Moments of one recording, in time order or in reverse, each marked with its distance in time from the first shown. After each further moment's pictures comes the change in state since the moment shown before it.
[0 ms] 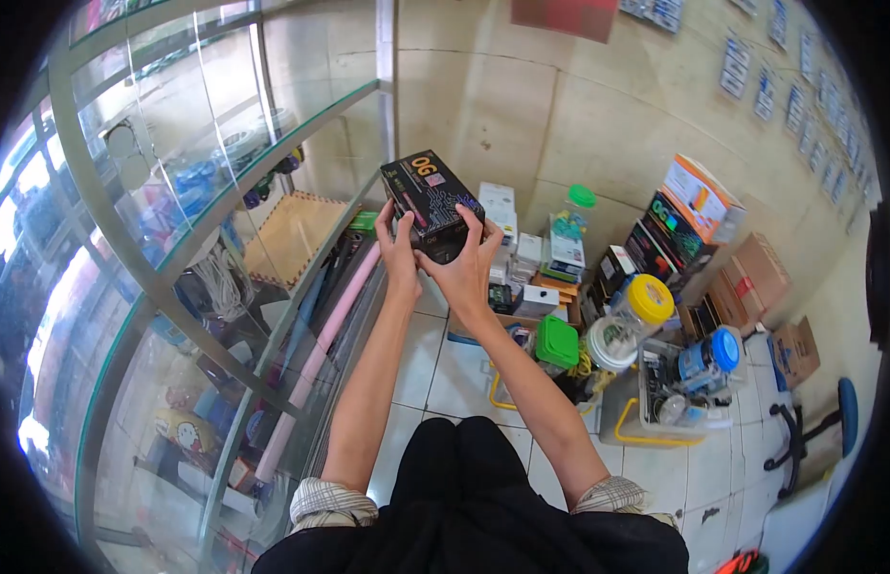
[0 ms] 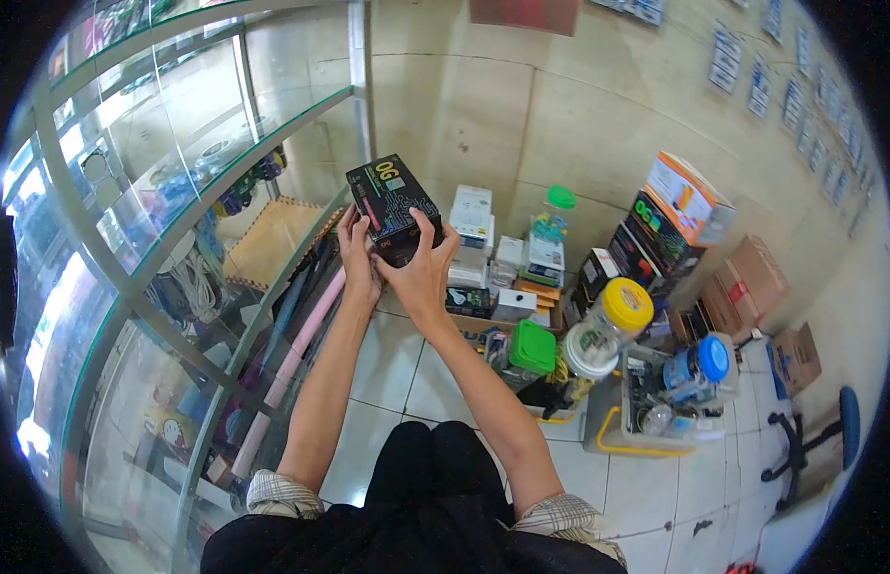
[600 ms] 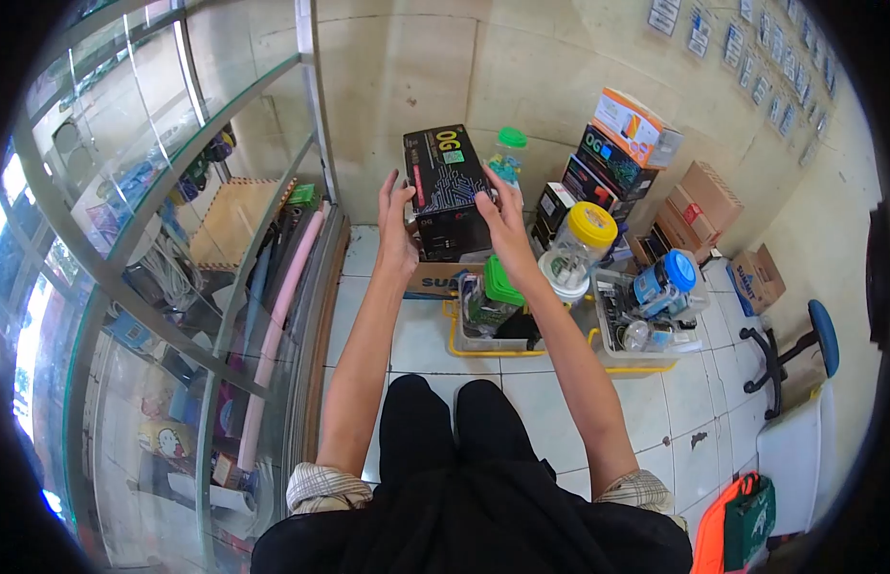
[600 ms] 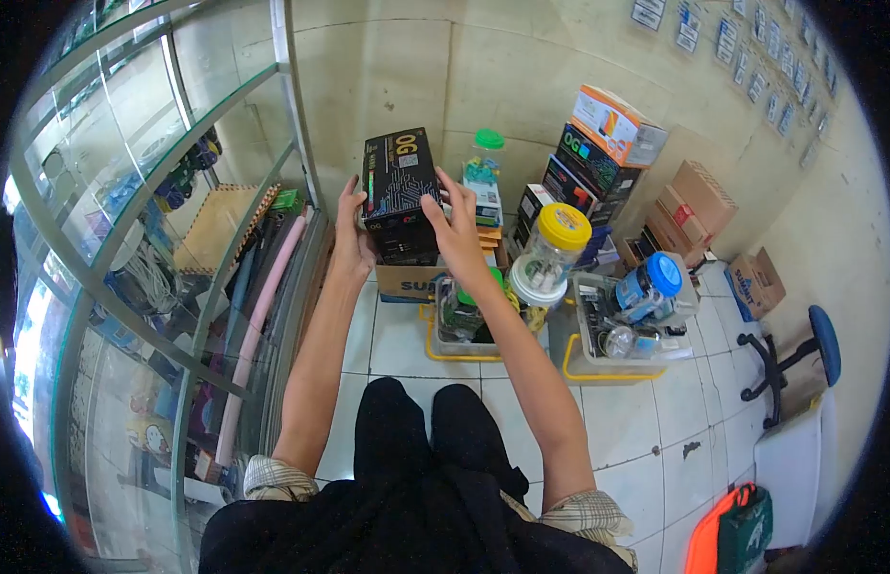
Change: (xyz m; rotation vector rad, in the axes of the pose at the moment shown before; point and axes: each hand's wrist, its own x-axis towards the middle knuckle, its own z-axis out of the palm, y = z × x) left_hand -0.079 0.007 0.049 -0.104 -0.269 -0.517; right_hand -0.001 0.009 -0.143 0.283 -0.217 0.315
